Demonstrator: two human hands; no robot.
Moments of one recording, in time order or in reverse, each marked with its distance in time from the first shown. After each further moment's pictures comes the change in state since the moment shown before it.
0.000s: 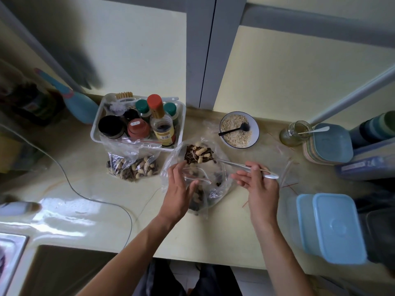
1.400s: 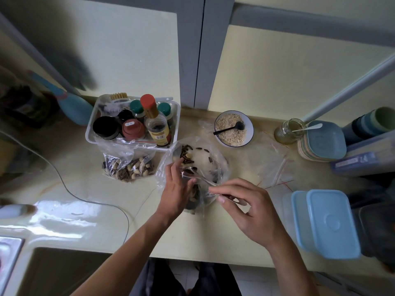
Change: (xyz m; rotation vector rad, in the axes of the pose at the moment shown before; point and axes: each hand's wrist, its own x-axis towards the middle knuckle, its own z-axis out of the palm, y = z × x) left_hand 0.004 0.003 0.006 0.013 0.016 -0.011; right_hand -0.040 -0.046 -0.028 -0.553 -0.626 -0.498
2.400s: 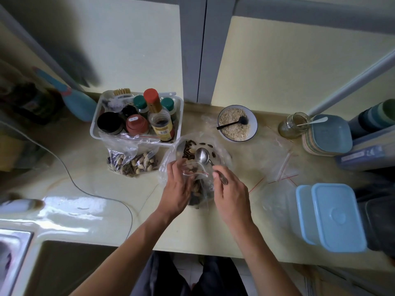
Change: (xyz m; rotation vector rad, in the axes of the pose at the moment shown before) left_hand -0.010 -0.004 -0.009 0.001 -0.005 0.057; right_hand 0.017 0.039 0.076 -0.336 0.340 0.176
